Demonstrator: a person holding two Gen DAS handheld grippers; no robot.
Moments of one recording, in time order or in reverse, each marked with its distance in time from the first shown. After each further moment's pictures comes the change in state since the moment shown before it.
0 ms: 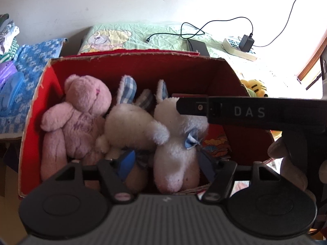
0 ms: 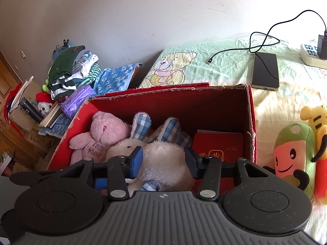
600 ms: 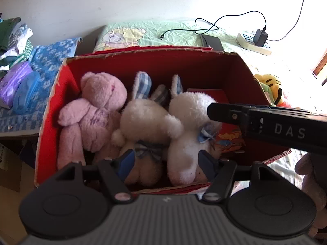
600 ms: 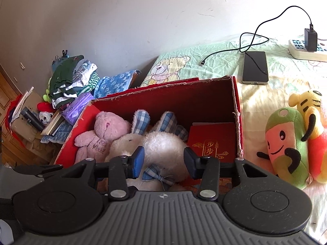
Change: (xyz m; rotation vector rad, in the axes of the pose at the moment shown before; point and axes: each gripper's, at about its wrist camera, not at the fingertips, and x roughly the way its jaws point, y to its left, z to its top) left arm -0.005 -0.005 -0.003 0.013 0.022 0.117; right arm -0.023 -0.002 -0.021 0.056 -0.058 -0.002
